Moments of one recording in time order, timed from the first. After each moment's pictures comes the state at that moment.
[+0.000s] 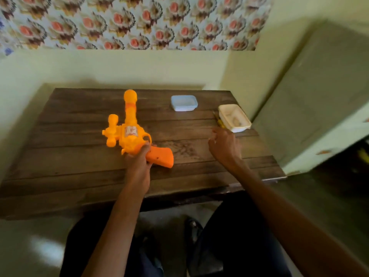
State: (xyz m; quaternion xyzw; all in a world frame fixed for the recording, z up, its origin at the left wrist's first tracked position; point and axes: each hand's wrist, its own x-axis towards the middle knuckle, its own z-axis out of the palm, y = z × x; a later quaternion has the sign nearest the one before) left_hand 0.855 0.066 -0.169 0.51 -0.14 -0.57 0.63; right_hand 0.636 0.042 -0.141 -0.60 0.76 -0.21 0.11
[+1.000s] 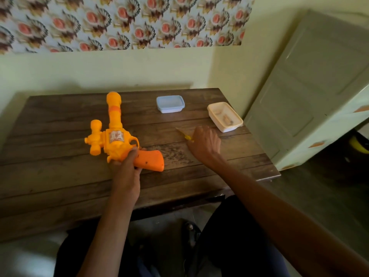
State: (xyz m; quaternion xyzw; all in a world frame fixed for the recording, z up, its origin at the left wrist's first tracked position) left_hand 0.843 0.059 -0.176 0.51 -0.19 -0.55 0.64; right_hand 0.649 0.014 -0.147 -0.63 0.76 -0.14 0.06
